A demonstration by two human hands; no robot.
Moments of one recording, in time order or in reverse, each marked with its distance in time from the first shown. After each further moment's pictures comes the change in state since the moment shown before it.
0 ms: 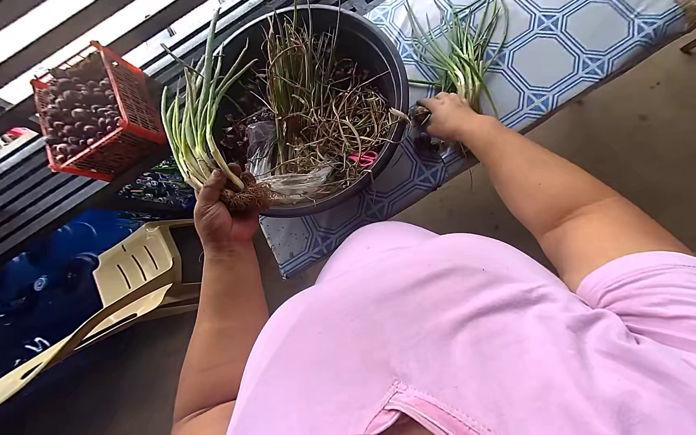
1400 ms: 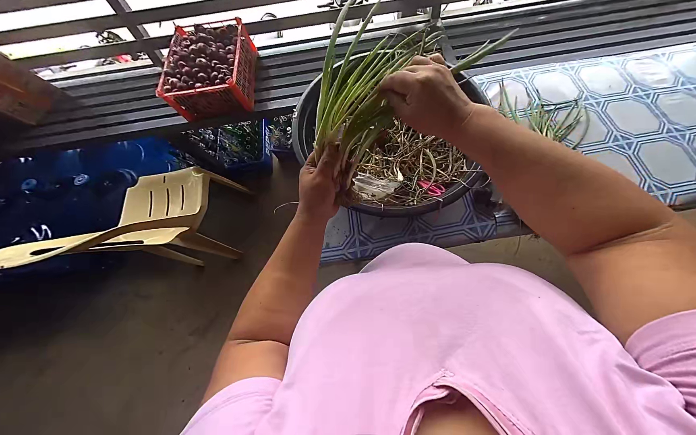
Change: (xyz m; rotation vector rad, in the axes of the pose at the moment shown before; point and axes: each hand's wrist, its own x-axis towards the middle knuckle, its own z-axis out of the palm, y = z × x) left_hand -0.016 0.000 0.003 0.154 -0.060 0.120; right_hand -0.008 -0.257 -0.062 -0.084 0.518 -1.091
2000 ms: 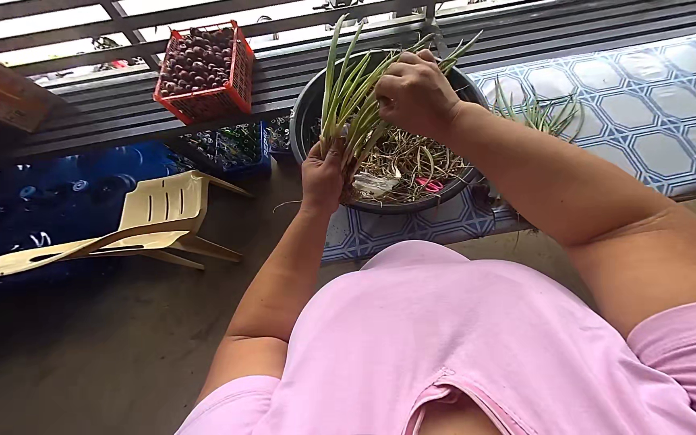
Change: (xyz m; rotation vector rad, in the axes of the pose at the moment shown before) left_hand 0.002 0.006 0.015 0.252 0.053 0.028; right_hand 0.002 -0.009 0.004 -0.104 0.033 -0.046
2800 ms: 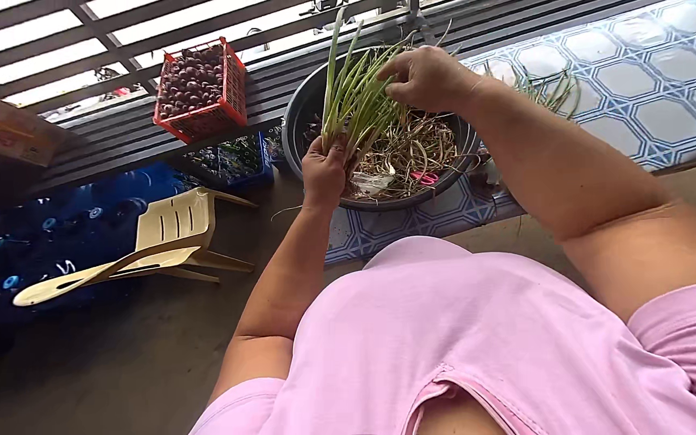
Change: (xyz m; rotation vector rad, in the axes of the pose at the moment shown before) left_hand 0.006 0.008 0.018 0.172 -0.022 0.049; right_hand -0.006 0.019 -0.048 0.394 -0.377 0.505
